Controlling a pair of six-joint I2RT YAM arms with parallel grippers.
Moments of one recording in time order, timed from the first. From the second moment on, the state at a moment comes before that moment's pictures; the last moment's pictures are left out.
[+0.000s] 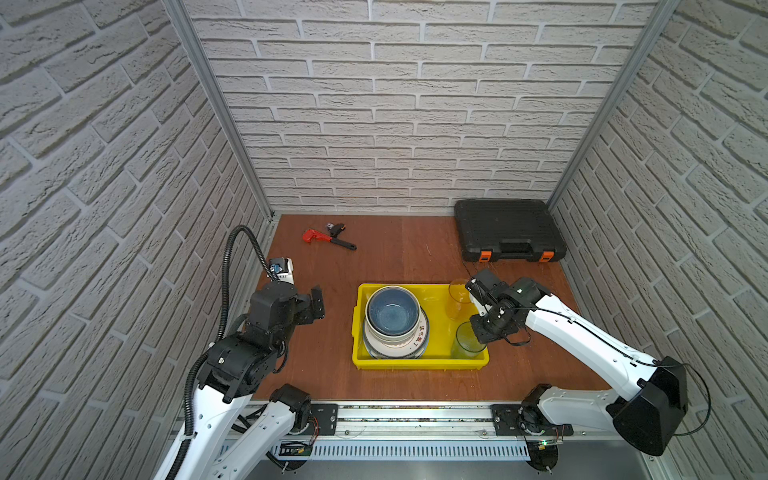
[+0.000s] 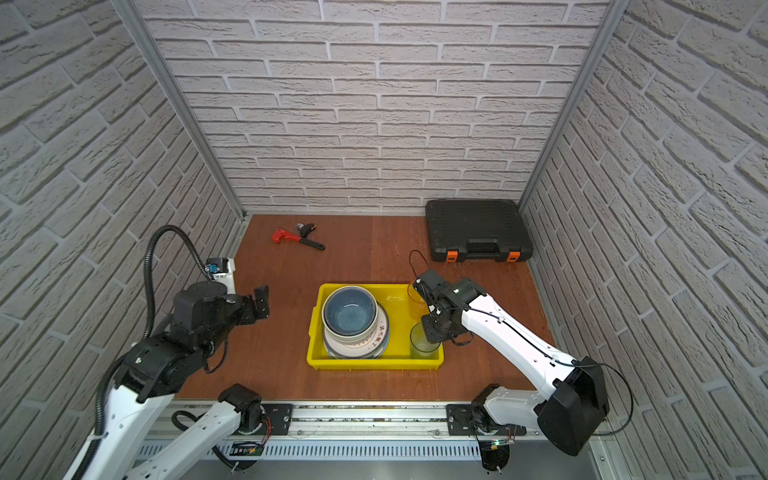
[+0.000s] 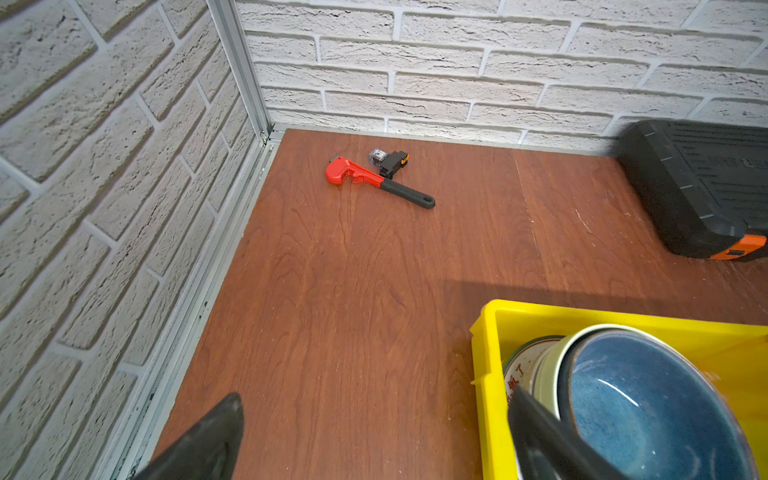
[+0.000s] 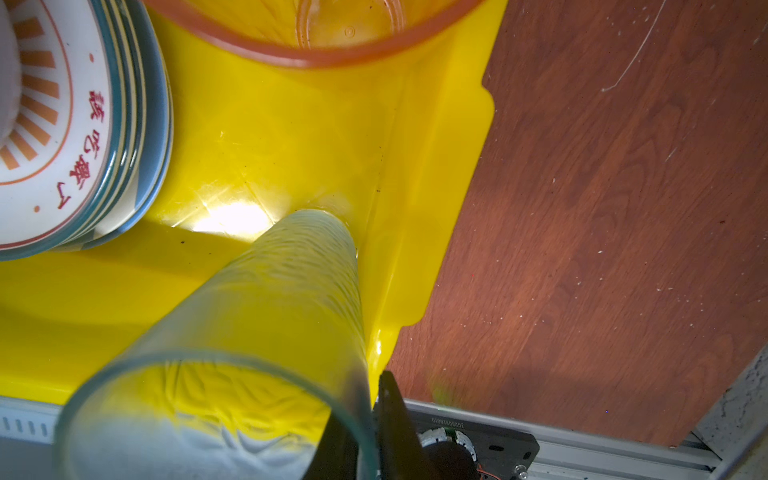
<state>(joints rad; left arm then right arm) -0.43 0.66 1.04 -0.98 -0.41 -0.29 0.57 1.26 1.07 -1.30 0.09 0.41</state>
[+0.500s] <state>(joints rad) -0.43 0.67 1.05 -0.99 -0.41 -0.27 0.58 1.27 1.08 -1.30 0.09 0.40</state>
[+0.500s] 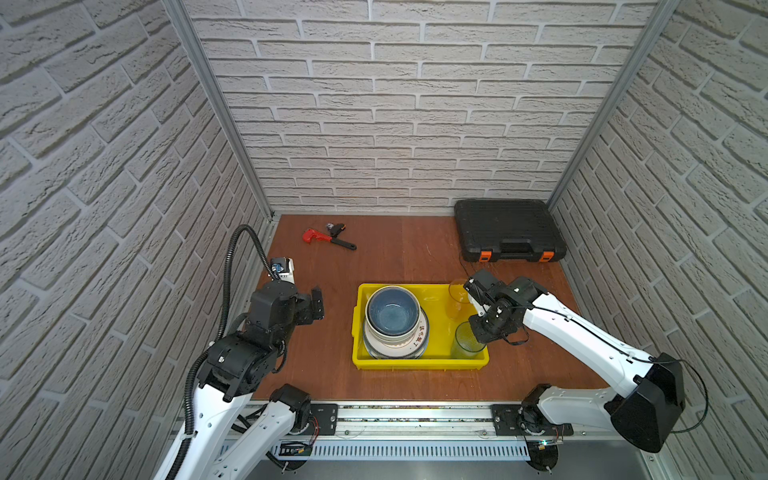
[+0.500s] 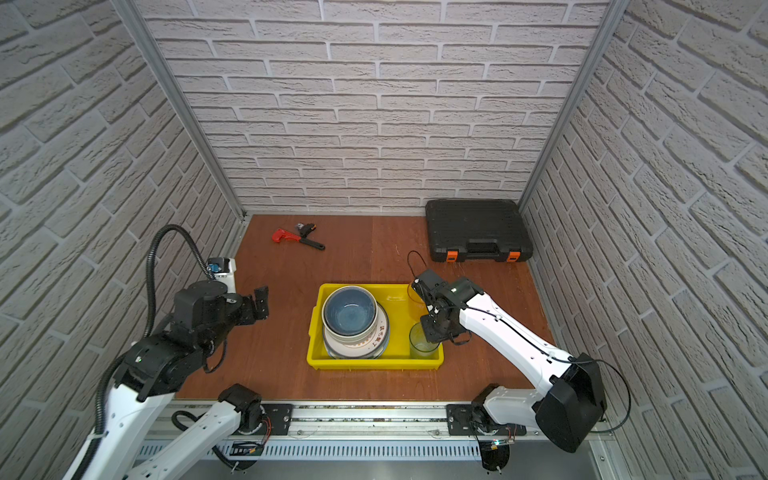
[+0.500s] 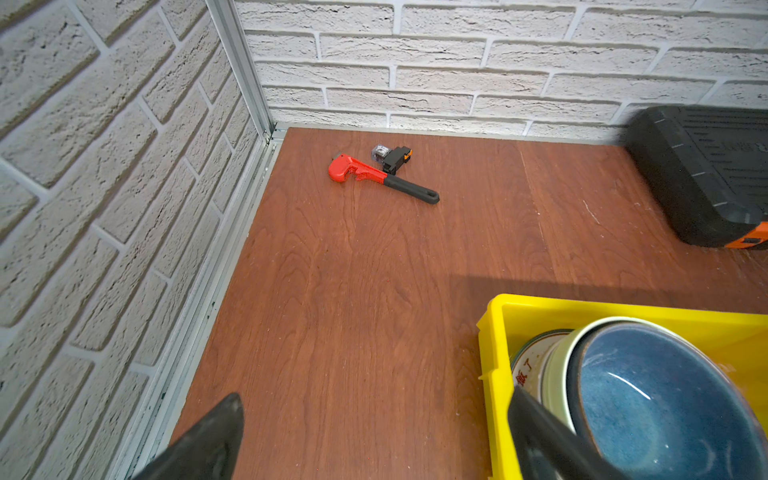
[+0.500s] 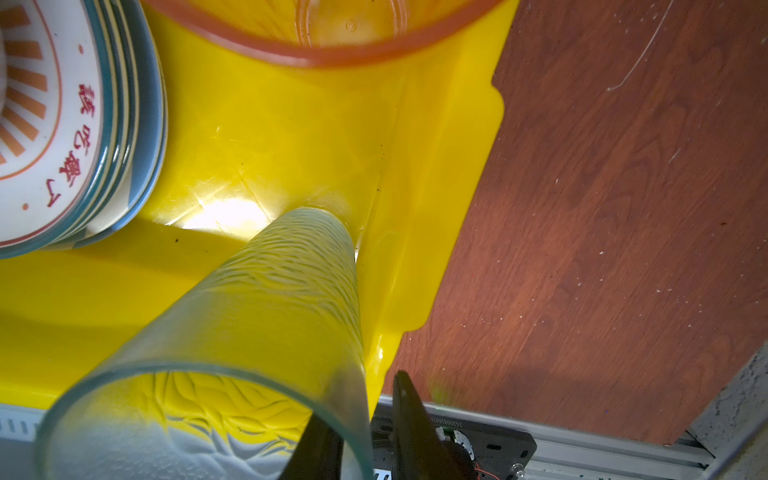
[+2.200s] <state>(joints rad) -0.06 0.95 0.73 -0.36 -0.33 -0.12 0.12 1.05 0.83 -0.44 0.28 0.08</state>
